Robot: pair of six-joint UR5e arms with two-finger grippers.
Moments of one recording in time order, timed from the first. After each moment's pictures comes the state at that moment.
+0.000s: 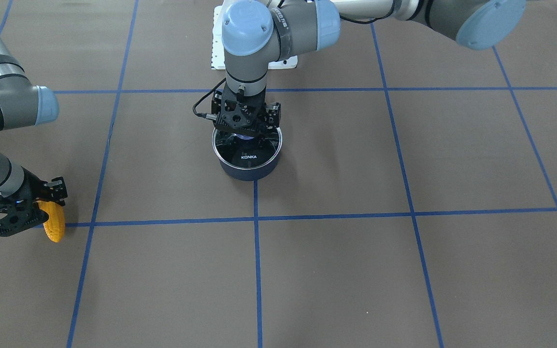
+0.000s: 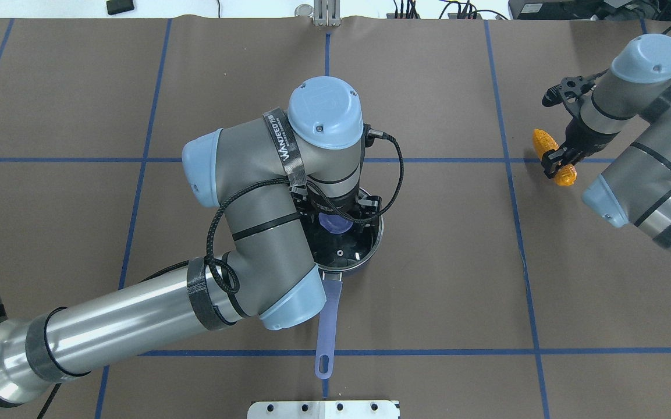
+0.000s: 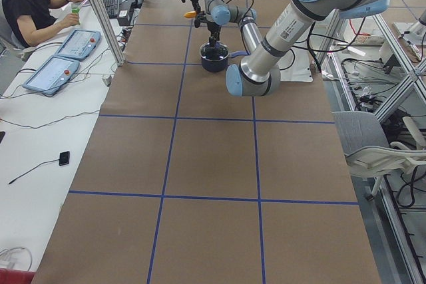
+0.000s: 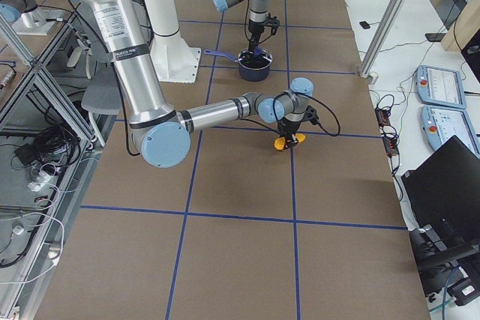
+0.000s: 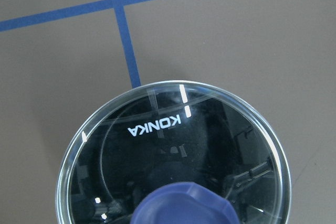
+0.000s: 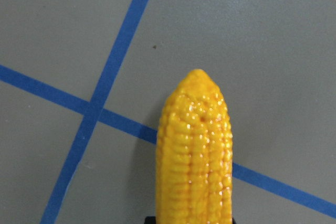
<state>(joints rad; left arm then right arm) -0.51 -2.53 -1.52 -1.43 -1.99 -0.99 0.98 -1.25 1.46 -1.40 2.17 0.29</state>
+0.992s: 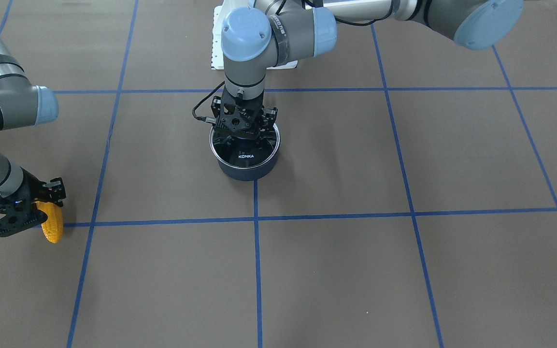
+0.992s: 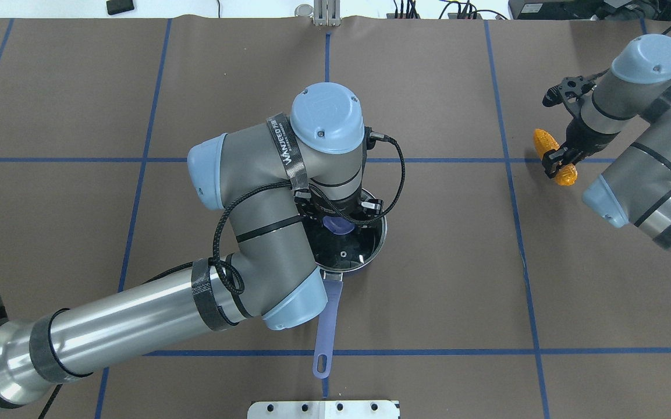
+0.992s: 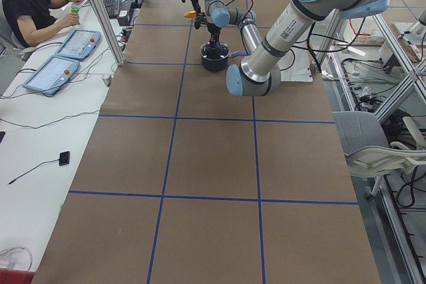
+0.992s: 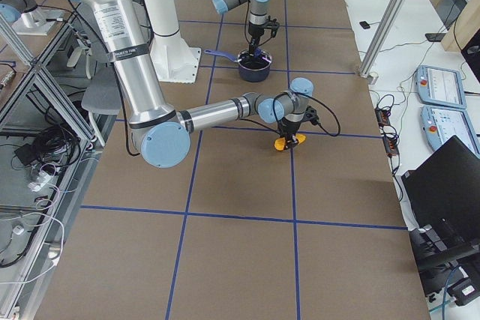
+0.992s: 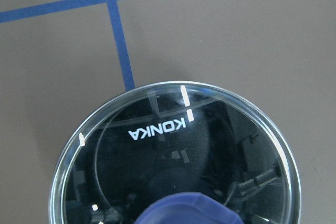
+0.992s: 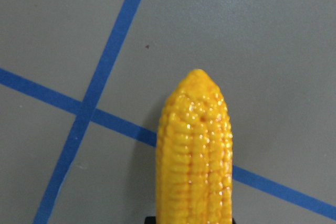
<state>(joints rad) -0.51 -2.53 -1.49 -1.47 -1.99 -1.02 0.98 -1.25 1.46 -1.40 2.17 0.29</state>
